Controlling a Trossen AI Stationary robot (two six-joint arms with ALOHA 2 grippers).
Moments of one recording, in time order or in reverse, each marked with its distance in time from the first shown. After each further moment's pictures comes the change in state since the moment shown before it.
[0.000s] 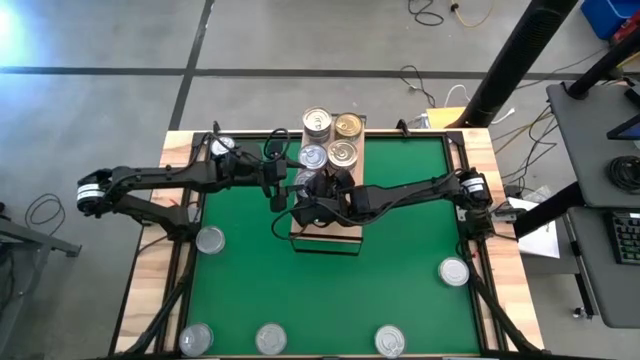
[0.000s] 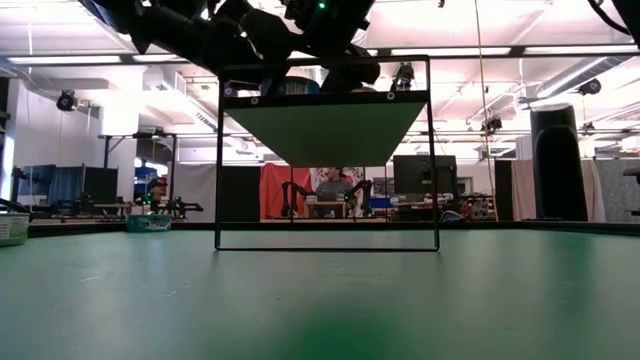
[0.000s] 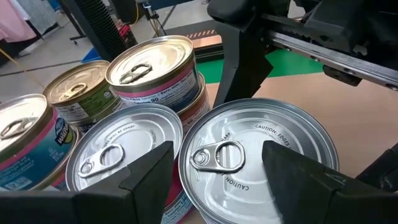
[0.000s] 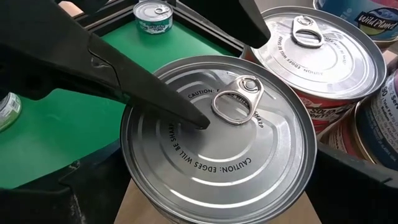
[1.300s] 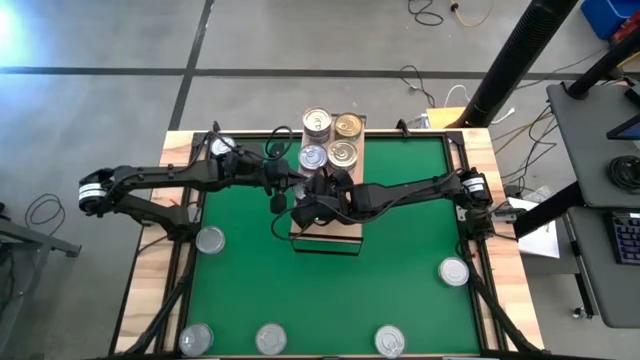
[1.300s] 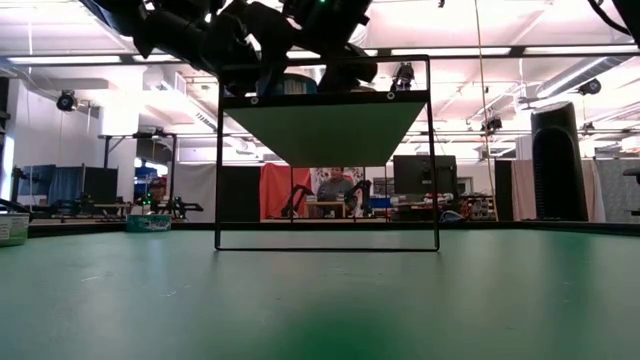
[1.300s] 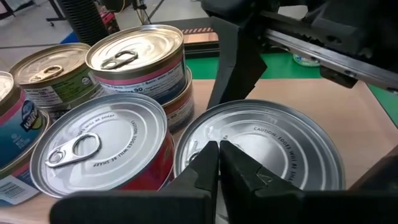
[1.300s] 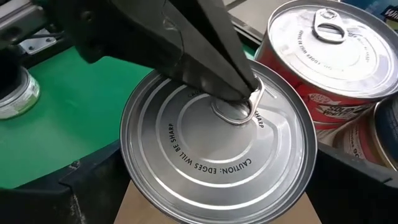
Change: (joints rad) left arm 0.012 0.013 0.006 -0.012 0.079 -0.100; right arm -0.004 0.000 0.025 -0.031 -0.083 -0.016
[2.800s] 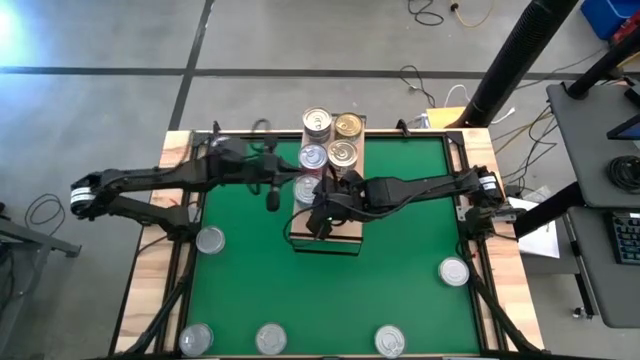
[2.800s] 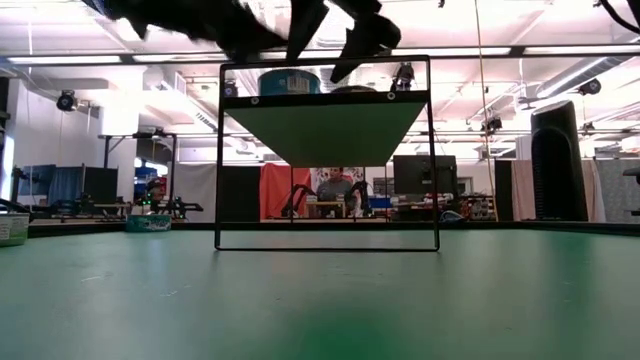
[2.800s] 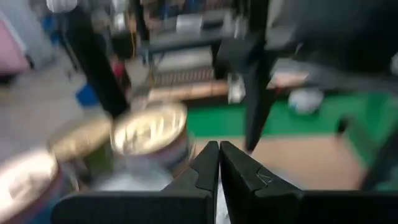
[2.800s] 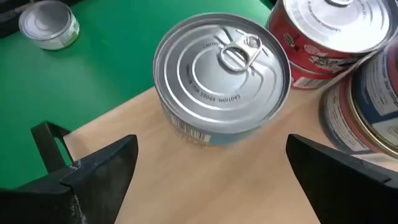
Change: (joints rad) left arm -0.035 -0.105 0.035 0.105 0.000 0.013; right arm 0.024 -0.094 0.097 -0.293 -0.164 -0.012
